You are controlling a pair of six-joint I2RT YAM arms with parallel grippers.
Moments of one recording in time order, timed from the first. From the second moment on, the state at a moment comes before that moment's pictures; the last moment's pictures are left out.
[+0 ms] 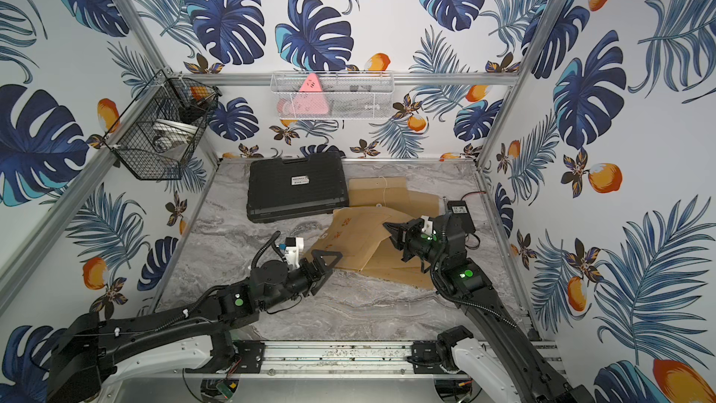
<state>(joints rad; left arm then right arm) -1.00 0.96 0.47 0.21 -0.18 -1.47 0.36 0.82 0.67 -0.15 -0.43 1.76</state>
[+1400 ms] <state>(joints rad) -1.05 1.26 1.13 -0.40 -0.34 0.22 0.33 1.21 1.39 -0.53 -0.41 1.36</state>
